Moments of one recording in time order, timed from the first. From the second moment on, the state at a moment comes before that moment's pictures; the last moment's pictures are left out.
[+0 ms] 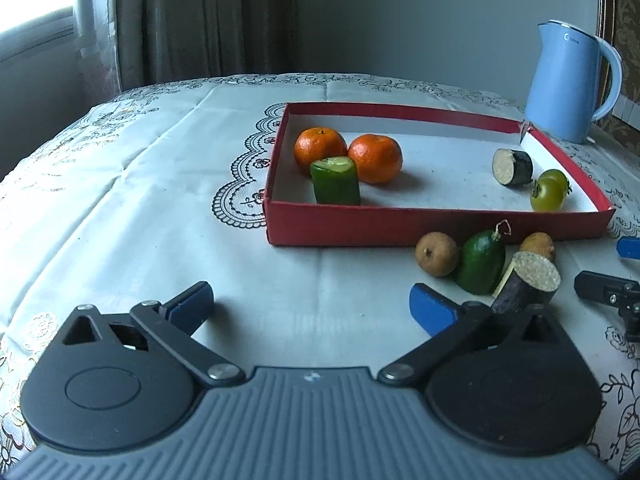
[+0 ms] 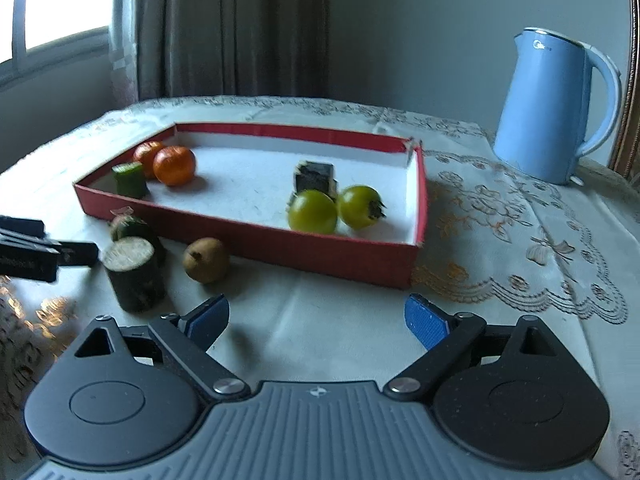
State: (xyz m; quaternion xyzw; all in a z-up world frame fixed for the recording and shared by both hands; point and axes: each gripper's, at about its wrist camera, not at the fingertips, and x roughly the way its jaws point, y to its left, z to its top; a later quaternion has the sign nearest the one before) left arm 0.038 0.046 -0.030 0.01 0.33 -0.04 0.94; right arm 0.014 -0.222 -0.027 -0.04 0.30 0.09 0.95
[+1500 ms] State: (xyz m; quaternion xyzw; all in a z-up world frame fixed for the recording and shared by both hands) left arm 0.038 0.045 -0.030 0.02 0.33 -0.04 0.94; right arm 0.036 -0.226 0.010 -0.02 0.23 0.05 0.97
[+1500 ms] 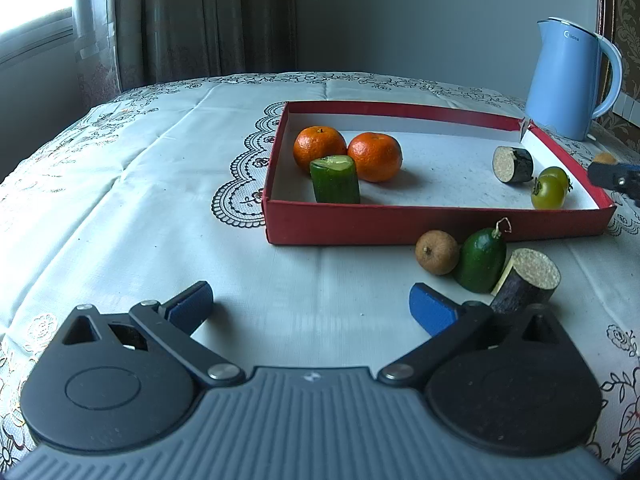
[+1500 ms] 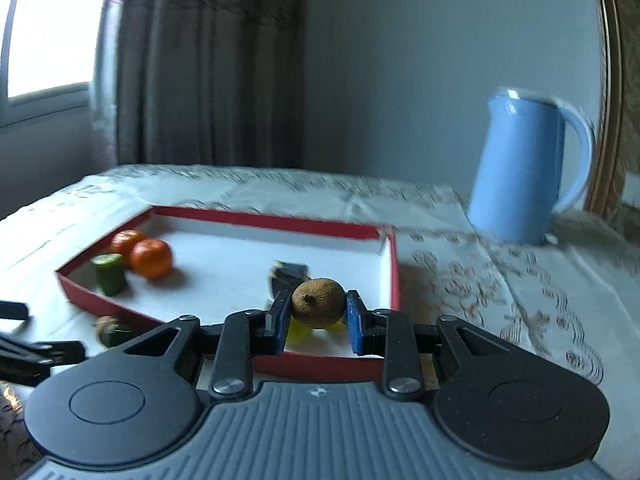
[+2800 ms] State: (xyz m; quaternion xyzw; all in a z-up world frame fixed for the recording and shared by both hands) left arm 0.038 0.045 -0.030 0.02 0.33 -0.04 0.94; right arm 0.067 -0.231 -0.012 -0.02 0.28 0.02 0.96
